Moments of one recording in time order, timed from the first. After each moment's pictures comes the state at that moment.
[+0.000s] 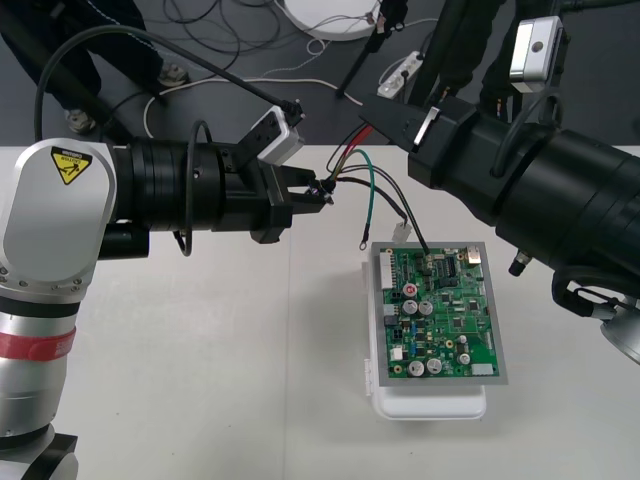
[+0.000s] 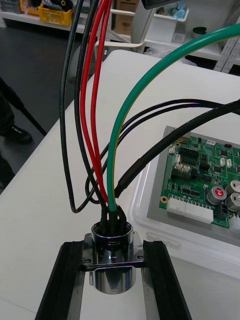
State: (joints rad) right arm -0.37 -1.07 0.49 -2.48 -0.21 0.56 0.06; left arm -0.43 0.30 -0.04 -1.89 -1.96 -1.32 0.67
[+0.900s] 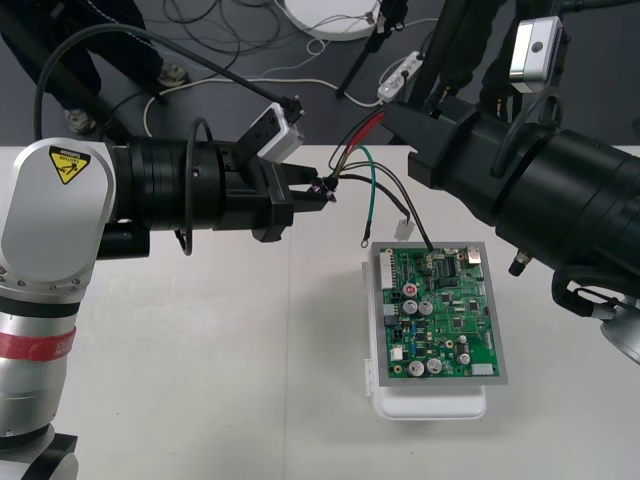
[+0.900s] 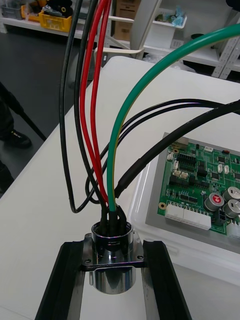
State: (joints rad) right arm -0.37 -1.07 0.49 -2.48 -0.21 0.56 0.06; left arm -0.43 0.30 -0.04 -1.89 -1.94 -1.31 0.67
